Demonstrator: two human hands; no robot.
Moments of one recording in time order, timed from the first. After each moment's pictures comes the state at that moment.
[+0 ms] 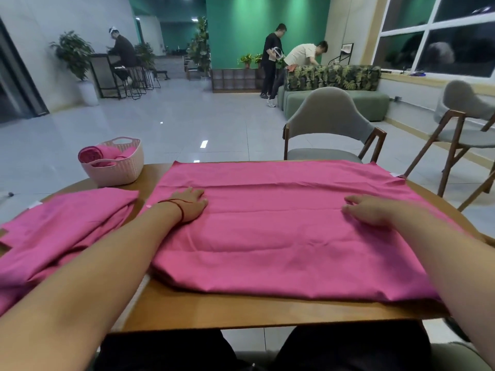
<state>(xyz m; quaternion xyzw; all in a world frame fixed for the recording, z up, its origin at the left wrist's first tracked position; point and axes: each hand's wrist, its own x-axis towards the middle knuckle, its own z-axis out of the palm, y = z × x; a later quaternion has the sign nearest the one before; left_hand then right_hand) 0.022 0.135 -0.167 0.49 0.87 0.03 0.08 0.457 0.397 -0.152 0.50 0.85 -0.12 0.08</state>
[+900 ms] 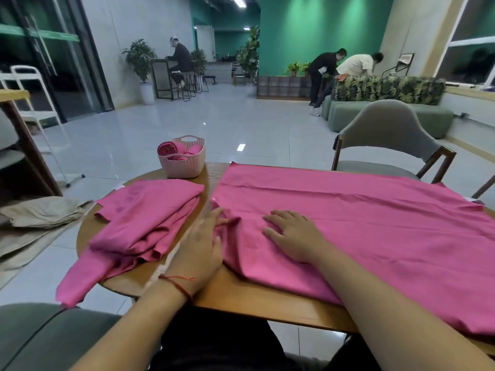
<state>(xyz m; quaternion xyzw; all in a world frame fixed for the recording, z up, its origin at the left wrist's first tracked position) 0.091 -0.067 -0.183 0.45 0.79 0.41 -0.03 0.227 0.179 -0.195 0.22 0.97 -0.09 -0.06</state>
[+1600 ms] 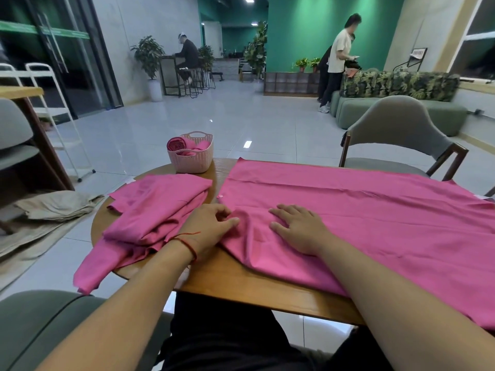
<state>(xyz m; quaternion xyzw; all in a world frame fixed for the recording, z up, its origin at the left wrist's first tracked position) 0.059 -0.049 -0.164 0.42 0.82 0.38 0.06 0.222 0.185 -0.198 0.22 0.97 -0.08 -0.03</state>
